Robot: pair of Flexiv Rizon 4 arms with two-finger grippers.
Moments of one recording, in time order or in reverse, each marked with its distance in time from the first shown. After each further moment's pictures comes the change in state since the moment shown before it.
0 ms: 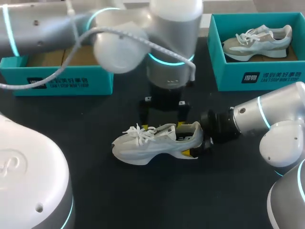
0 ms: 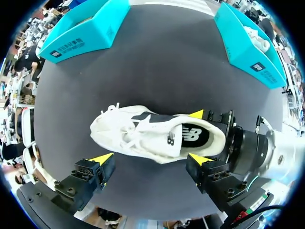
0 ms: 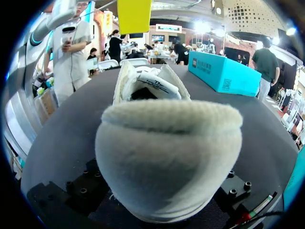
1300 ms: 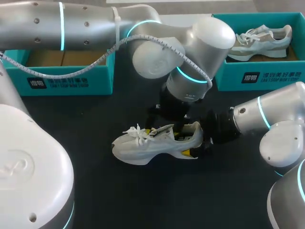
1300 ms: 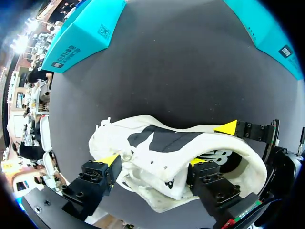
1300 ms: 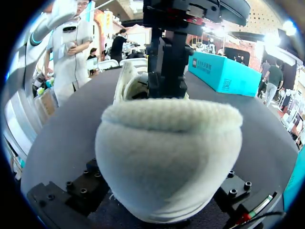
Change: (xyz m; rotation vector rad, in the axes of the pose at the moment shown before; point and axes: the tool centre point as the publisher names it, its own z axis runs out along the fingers) left arm -0.008 -0.020 0.065 -0.011 -0.255 0.044; right arm 0.000 0.000 0.000 0.000 0.000 0.000
